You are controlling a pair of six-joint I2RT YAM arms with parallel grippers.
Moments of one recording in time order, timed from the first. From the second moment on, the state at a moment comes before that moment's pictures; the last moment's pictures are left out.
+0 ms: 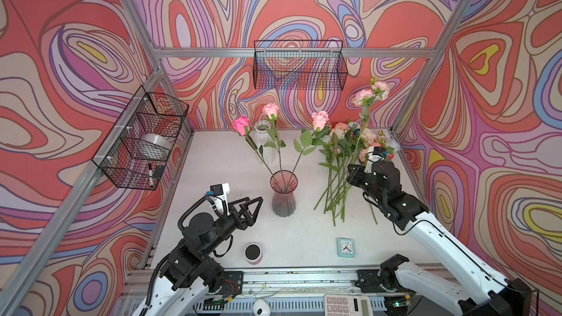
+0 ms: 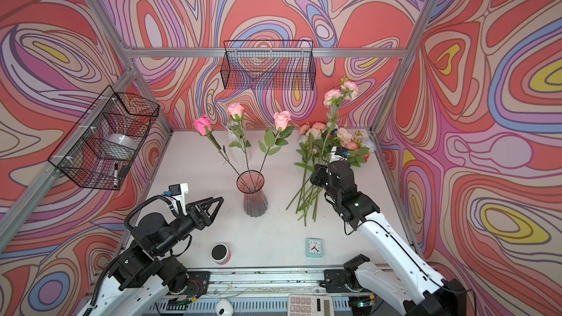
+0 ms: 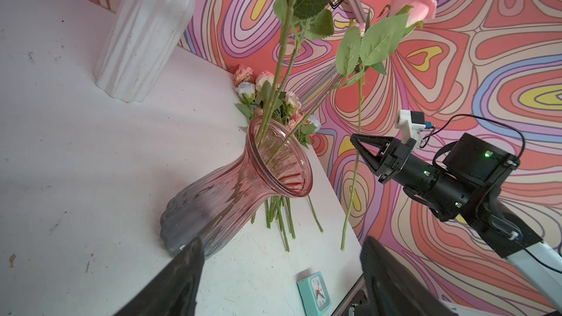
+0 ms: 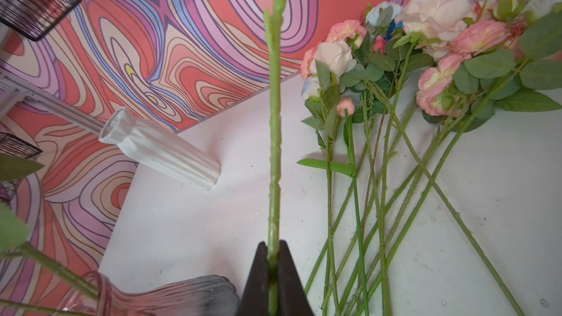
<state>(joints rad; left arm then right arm) -0.58 0.30 0.47 -0.30 0.11 -0.80 0.41 0.92 0.81 -0.27 0.15 0.66</state>
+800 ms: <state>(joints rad) -0.58 0.43 0.77 -0.18 0.36 -0.68 0.94 1.06 1.19 -0.11 -0.37 0.35</state>
